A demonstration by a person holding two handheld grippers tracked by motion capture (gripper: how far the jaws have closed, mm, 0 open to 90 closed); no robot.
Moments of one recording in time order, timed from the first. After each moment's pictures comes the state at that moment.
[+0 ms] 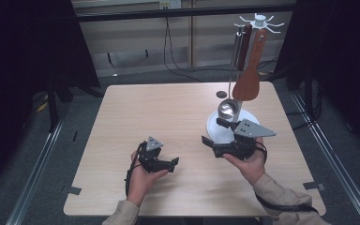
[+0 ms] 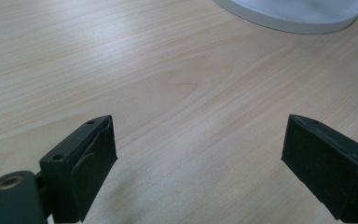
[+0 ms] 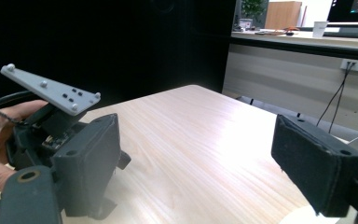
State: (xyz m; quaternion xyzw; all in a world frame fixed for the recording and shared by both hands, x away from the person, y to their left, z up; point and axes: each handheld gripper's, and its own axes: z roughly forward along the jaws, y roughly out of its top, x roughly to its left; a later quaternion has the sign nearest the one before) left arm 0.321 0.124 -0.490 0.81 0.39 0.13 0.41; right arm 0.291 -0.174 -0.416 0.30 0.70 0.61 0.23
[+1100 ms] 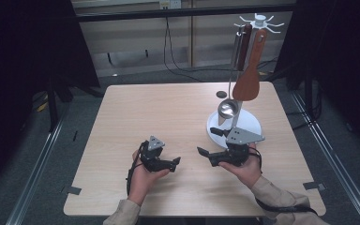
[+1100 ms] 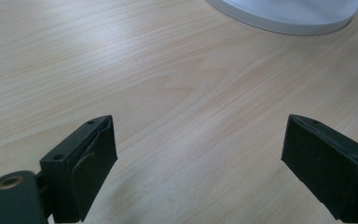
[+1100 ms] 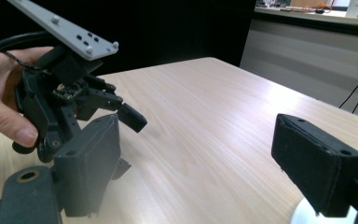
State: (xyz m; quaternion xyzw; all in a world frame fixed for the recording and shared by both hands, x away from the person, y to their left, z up) left arm 0.323 0.120 -0.488 0.82 0.37 0.13 0.40; right arm 0.292 -0.164 -0.443 0.27 0.74 0.58 0.21
